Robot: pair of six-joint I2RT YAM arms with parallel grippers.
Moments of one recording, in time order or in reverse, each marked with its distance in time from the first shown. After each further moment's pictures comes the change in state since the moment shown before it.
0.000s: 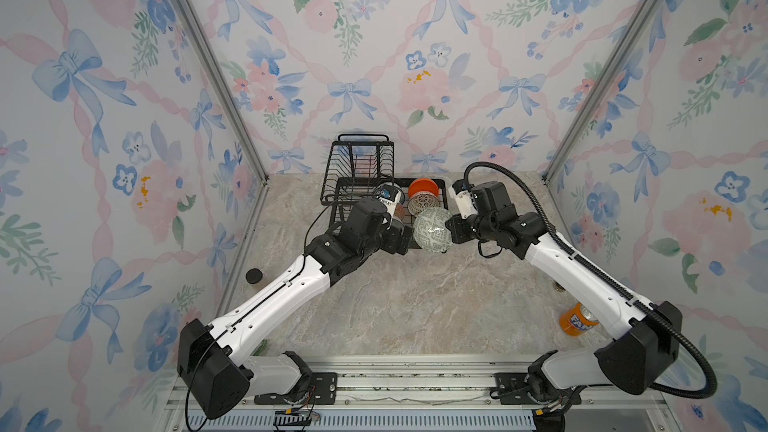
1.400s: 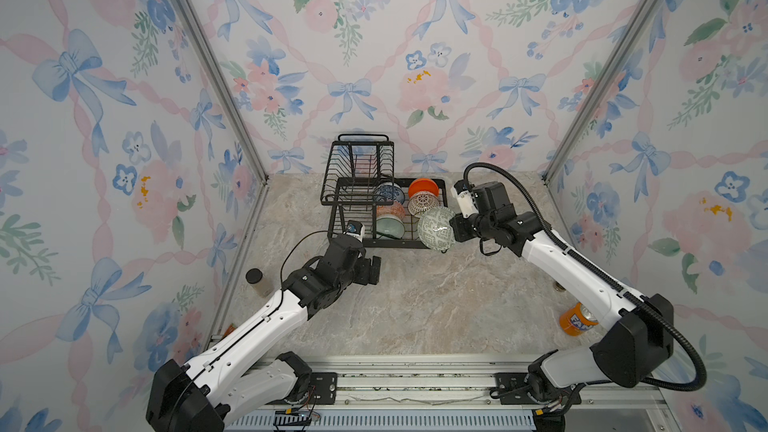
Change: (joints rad) left arm 0.079 -0.243 -0.380 -0.059 -0.076 -0.149; right arm -0.055 0.041 -0.032 0.061 0.044 -0.074
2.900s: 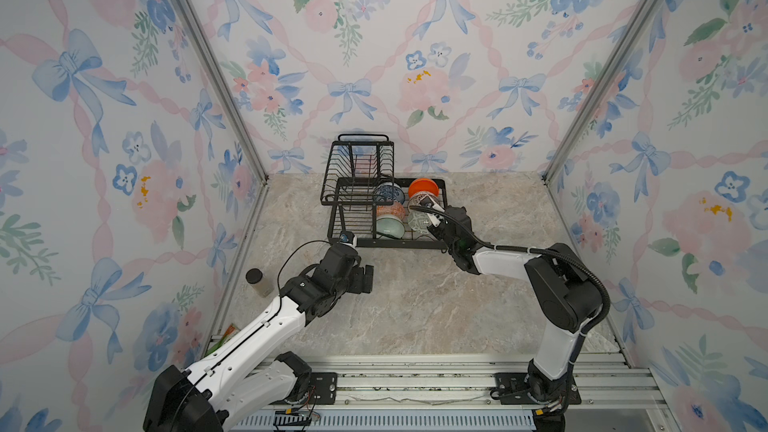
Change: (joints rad) left arm 0.033 -0.034 -0.087 -0.023 0.009 -0.038; right arm 0.087 0.403 -0.291 1.173 0.395 -0.647
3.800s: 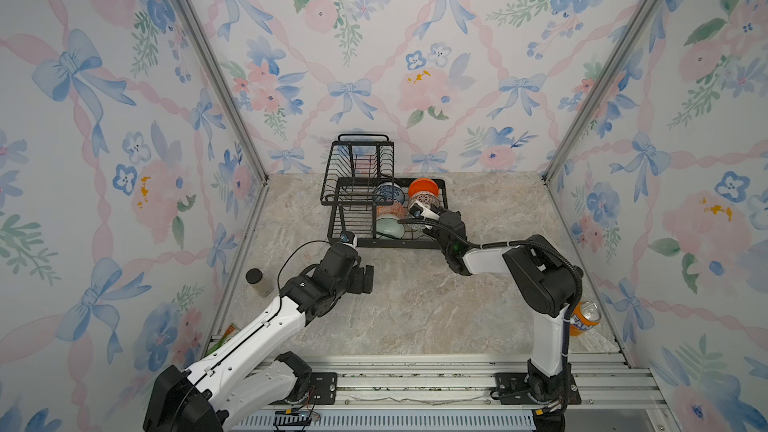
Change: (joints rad) left arm 0.000 0.000 0.000 0.000 0.007 0.000; right arm -0.002 0.143 0.027 0.204 0.000 -0.256
